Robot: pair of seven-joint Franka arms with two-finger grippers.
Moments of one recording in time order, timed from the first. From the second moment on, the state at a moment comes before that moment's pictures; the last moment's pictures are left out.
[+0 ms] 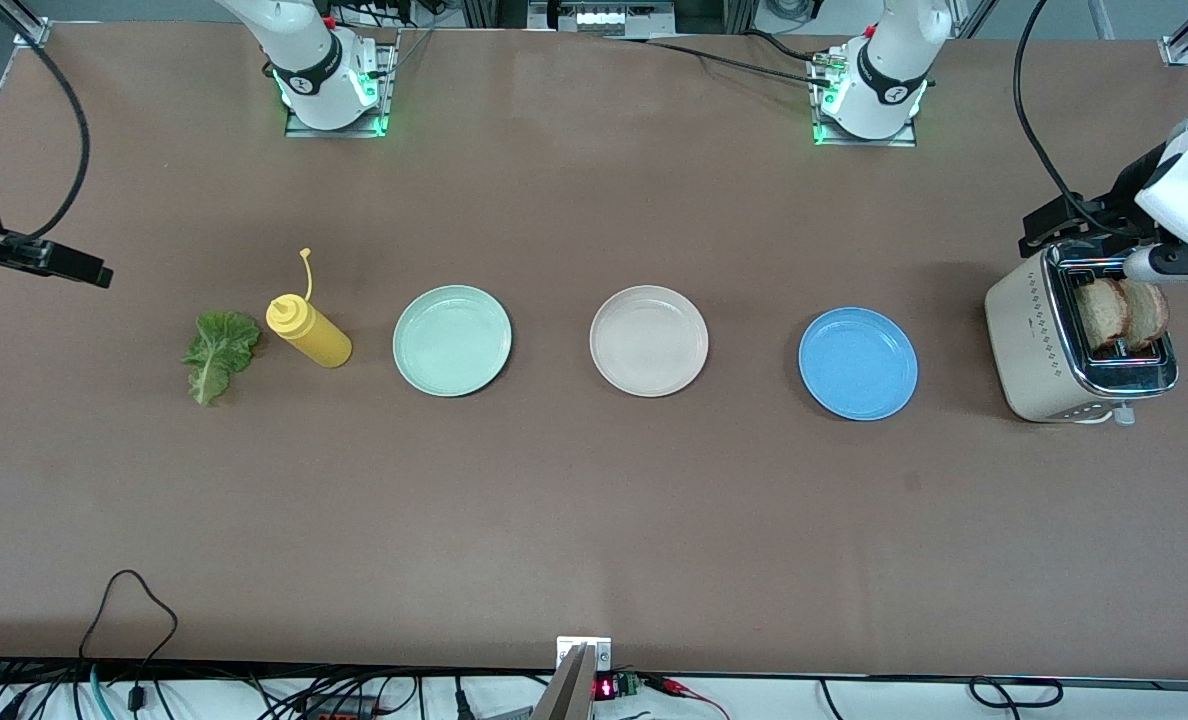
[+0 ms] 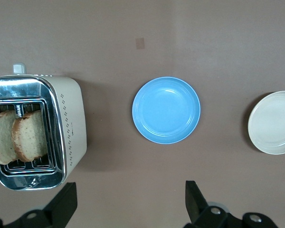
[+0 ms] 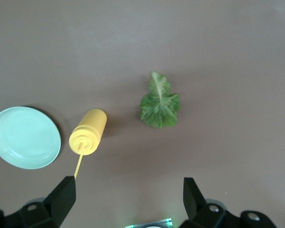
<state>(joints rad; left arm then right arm) 0.05 -0.03 -0.05 -1.71 -0.03 1.60 -0.01 0.08 0.19 -0.18 -1.43 -0.01 1.46 0.12</state>
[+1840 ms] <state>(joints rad) 0.29 0.21 -0.03 -1.60 -0.02 1.64 0.04 -0.02 0.22 -0.21 -1.37 -0.02 1.61 0.26</state>
